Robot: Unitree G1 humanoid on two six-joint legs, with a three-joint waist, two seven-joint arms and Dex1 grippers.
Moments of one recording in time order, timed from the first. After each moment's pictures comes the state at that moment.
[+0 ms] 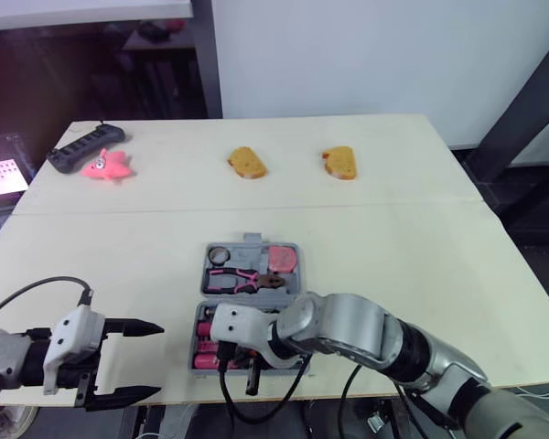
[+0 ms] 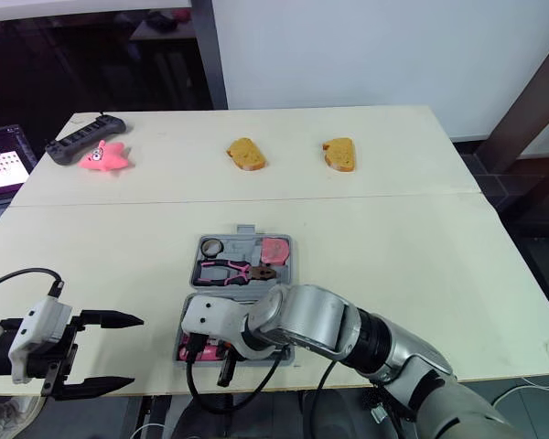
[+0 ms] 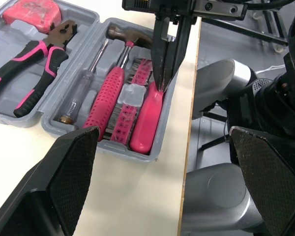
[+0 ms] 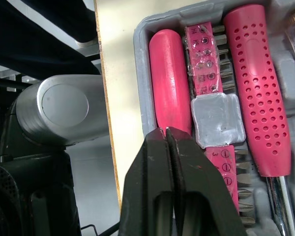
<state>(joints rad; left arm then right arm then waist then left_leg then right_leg) 0.38 0.93 0.37 -0.28 -0.55 0.10 -1.46 -0.72 -0.28 0.84 -0.48 0.52 1.47 0.41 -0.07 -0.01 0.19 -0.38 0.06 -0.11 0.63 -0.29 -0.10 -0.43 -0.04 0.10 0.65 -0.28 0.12</state>
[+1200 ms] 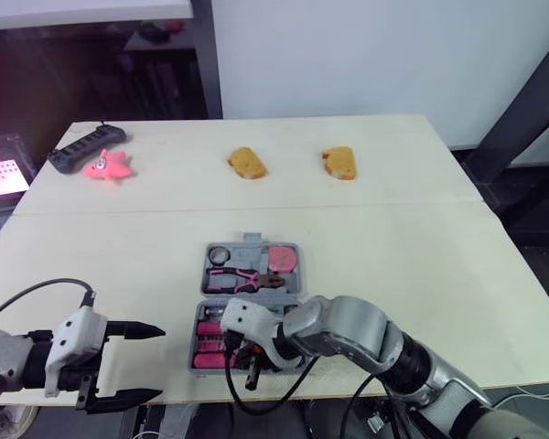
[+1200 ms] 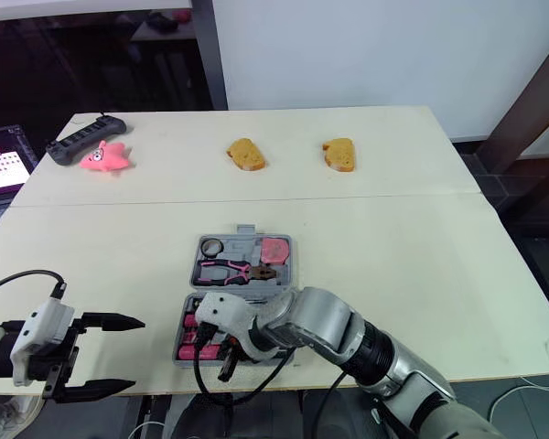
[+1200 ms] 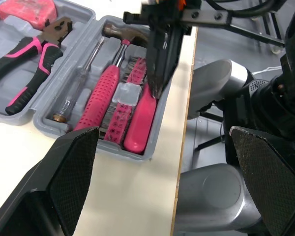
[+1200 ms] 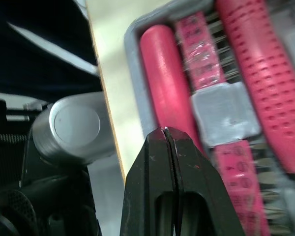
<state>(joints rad) 0.35 0.92 0.36 -0.29 -0.55 0.15 -1.43 -0.60 -0.31 0.62 -0.44 0.52 1.36 0.48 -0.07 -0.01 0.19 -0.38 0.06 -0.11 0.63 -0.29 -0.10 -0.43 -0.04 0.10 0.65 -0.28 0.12</state>
